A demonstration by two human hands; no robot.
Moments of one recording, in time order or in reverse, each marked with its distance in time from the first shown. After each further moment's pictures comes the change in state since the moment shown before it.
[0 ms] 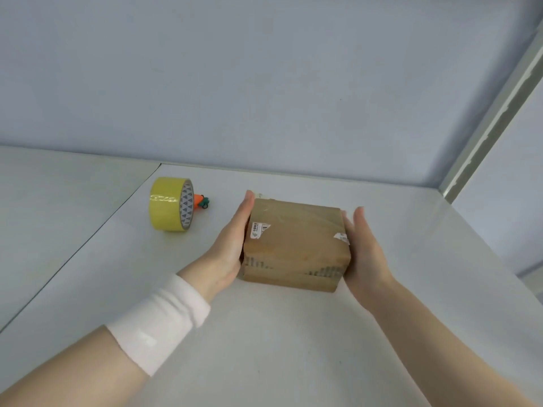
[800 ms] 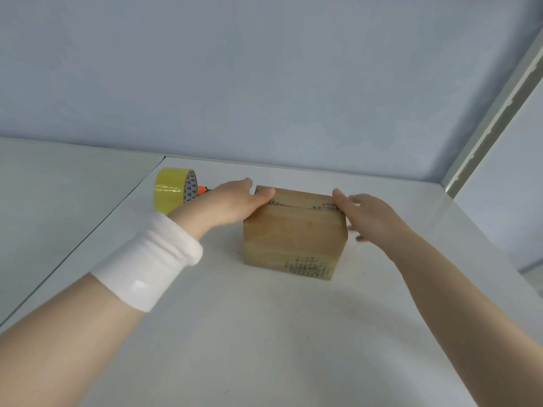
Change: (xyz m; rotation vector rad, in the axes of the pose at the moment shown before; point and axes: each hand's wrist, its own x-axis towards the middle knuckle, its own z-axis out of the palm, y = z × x) left_hand 0.010 0.059 -0.009 1.264 0.049 0.042; right_hand 0.006 -0.059 -0.003 -1.099 0.099 -0.017
